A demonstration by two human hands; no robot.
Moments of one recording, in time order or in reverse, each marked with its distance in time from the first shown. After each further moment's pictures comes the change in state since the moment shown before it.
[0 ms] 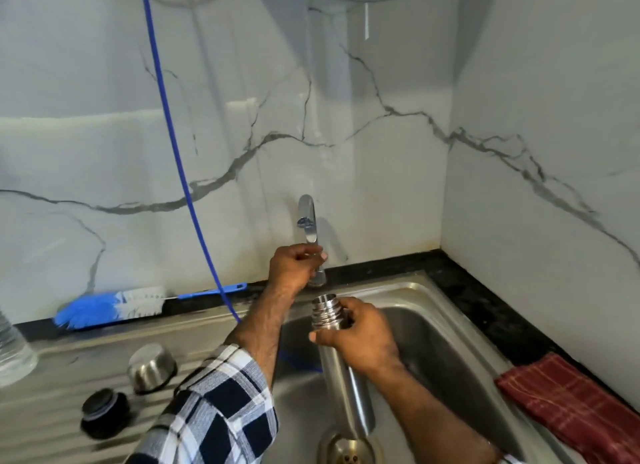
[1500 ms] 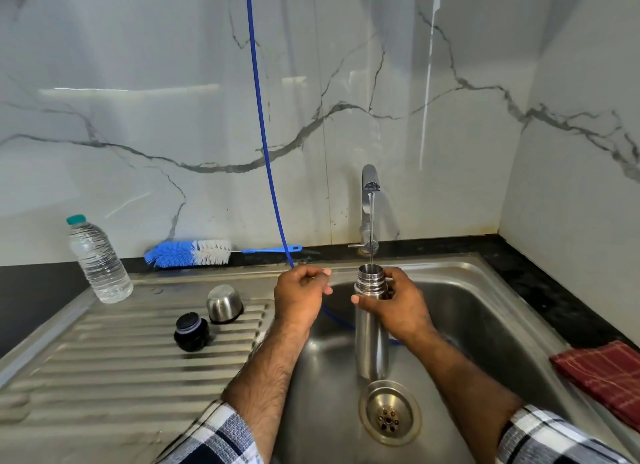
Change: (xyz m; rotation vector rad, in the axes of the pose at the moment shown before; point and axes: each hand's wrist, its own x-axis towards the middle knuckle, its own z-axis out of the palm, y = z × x) left_hand -0.127 -0.042 -0.062 -0.162 0.313 -0.129; right_hand -0.004 0.000 0.024 0.045 -0.039 0.014
